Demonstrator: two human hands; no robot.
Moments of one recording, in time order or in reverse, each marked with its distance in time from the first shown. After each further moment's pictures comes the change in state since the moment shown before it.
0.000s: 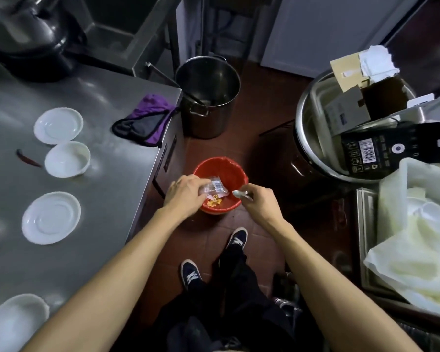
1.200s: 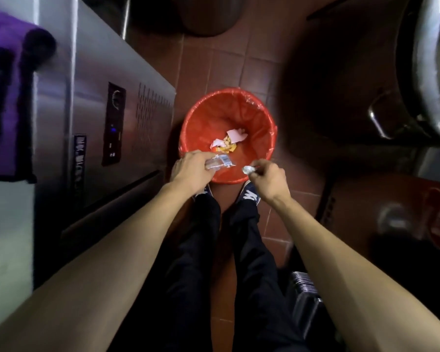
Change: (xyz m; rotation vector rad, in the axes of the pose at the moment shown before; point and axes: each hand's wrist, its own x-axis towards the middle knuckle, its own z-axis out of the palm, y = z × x) left_hand 0.279 -0.072 0.215 -0.091 -0.428 -0.322; right_hand 0.247 0.190 0.179 0.183 -0.383 0.518
